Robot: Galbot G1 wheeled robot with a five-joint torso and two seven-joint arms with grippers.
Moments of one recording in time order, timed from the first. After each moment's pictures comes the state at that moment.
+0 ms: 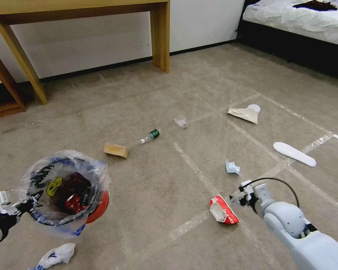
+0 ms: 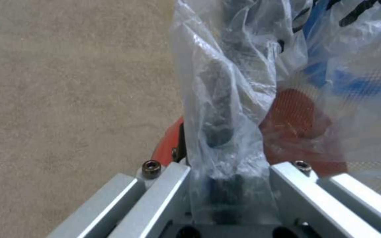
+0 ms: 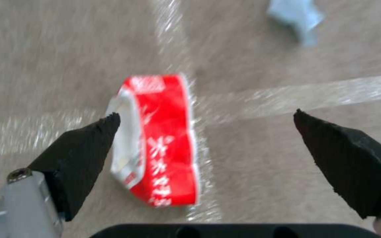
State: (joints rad) left arm 1.64 -1.16 -1.23 -2.06 -1.05 0.73 0.02; right arm -1.19 0.85 0.22 1.77 0.46 -0.75 0.06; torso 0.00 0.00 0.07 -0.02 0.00
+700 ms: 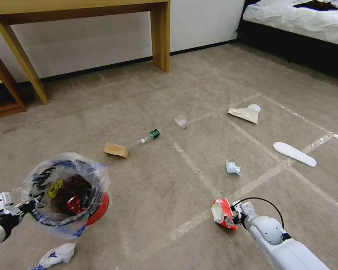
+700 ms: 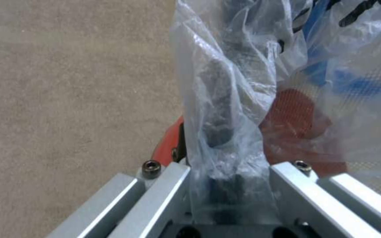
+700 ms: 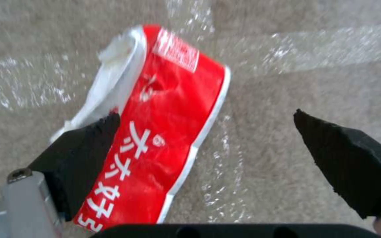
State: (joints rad) left arm 1.62 -1.14 -1.21 -2.02 -1.03 0.73 0.03; right arm -1.17 0.96 0.19 1.57 0.35 -0.67 0.04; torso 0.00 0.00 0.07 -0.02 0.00
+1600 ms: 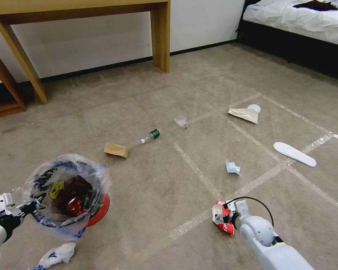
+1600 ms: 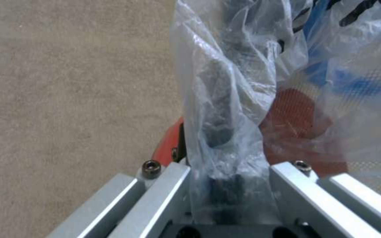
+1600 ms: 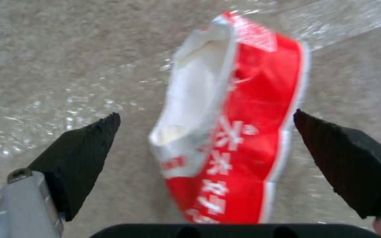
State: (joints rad) left arm 1.63 -1.15 -1.21 -2.02 -1.03 0.73 0.04; right arm -1.20 1.13 0.23 1.58 0.47 -0.73 0.19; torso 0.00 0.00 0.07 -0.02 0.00
